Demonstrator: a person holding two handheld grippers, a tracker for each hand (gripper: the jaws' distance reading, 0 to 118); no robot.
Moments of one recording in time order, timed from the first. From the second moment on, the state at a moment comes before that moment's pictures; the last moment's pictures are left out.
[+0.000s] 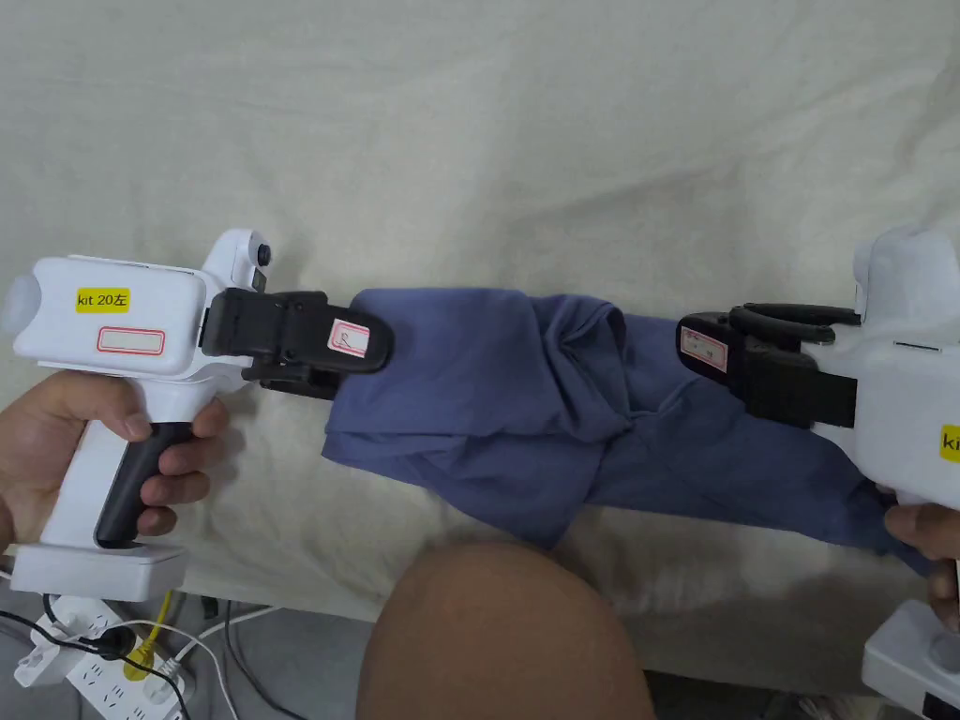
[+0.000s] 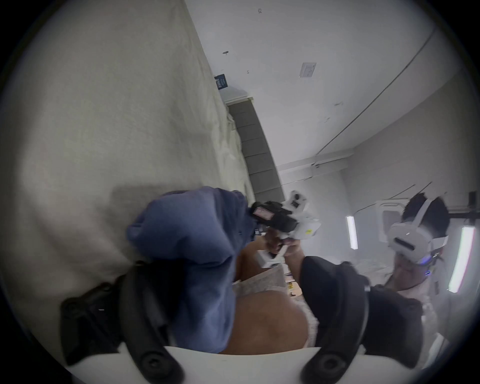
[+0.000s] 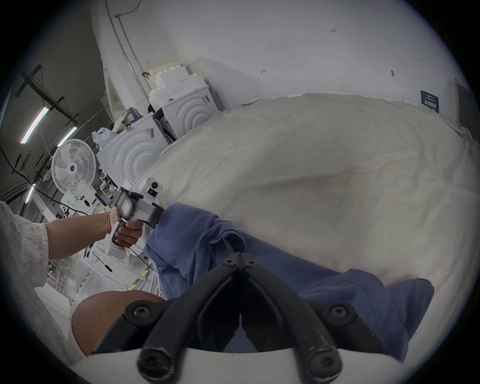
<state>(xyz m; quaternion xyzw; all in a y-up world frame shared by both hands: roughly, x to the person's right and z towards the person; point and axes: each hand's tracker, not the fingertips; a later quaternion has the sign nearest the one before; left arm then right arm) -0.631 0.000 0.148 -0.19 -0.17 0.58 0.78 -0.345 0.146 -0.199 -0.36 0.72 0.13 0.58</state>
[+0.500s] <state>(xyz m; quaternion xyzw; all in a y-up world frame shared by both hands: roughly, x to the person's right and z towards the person) -0.612 0.025 0.173 -0.24 -0.04 0.53 0.81 -0.327 0.161 -0.200 -0.34 0.72 0.12 0.59</state>
